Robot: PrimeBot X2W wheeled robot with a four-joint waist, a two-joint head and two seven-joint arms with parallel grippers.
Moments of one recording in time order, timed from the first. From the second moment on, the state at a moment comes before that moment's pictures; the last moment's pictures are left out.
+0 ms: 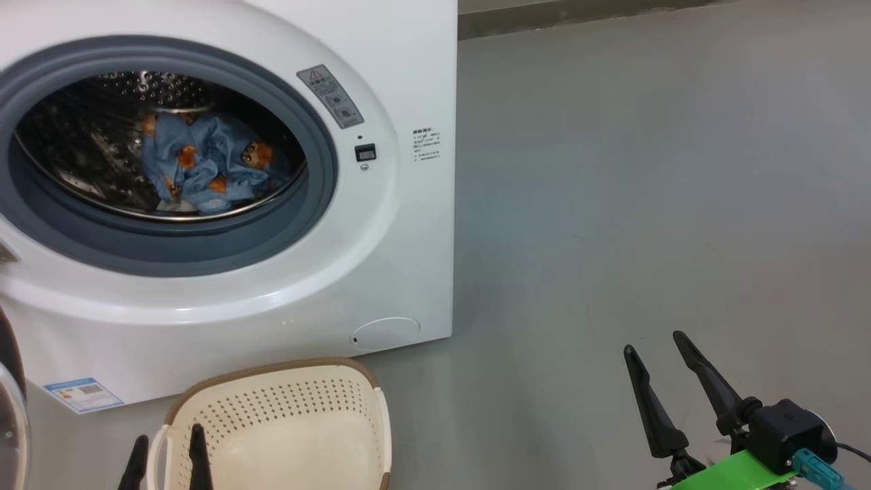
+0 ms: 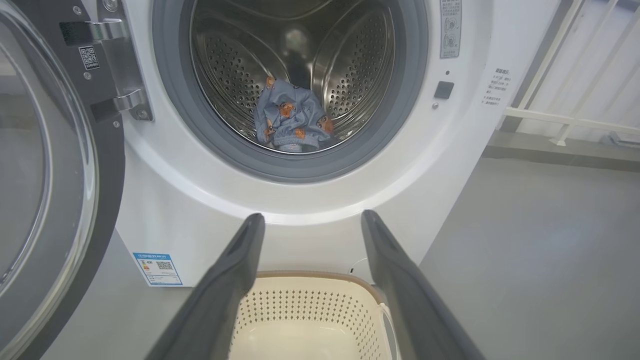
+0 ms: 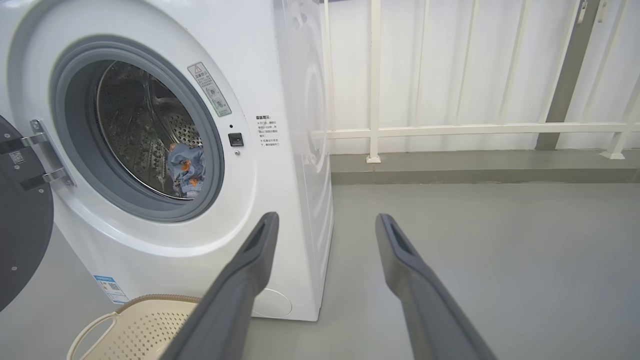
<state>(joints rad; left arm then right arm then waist) 0.17 0.04 0.05 0.07 -0.26 -0.03 -0.26 0.03 -0.13 0.09 0.04 0.22 0.13 -0.26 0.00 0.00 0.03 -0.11</state>
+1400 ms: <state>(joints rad) 0.18 0.04 0.04 0.06 -0.26 -0.01 -0.26 0.03 -0.15 0.11 0.05 0.22 0.13 -0.26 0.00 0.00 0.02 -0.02</state>
